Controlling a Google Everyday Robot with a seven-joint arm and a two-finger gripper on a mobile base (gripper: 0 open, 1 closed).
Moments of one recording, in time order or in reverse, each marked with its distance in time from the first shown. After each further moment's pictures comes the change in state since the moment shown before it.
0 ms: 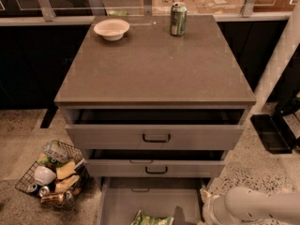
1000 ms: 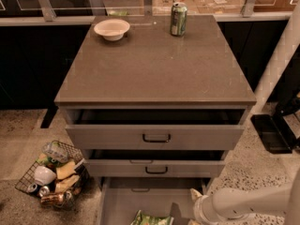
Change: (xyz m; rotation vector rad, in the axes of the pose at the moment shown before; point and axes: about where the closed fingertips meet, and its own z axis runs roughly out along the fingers) arm -0.002 -0.009 0.056 -0.005 -0.014 -0.058
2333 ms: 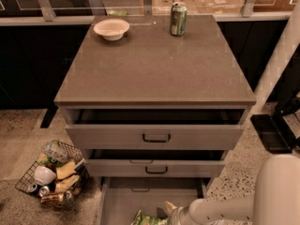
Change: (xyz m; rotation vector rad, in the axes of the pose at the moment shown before) arm -0.029 0.037 0.150 -0.133 -0.169 -0.129
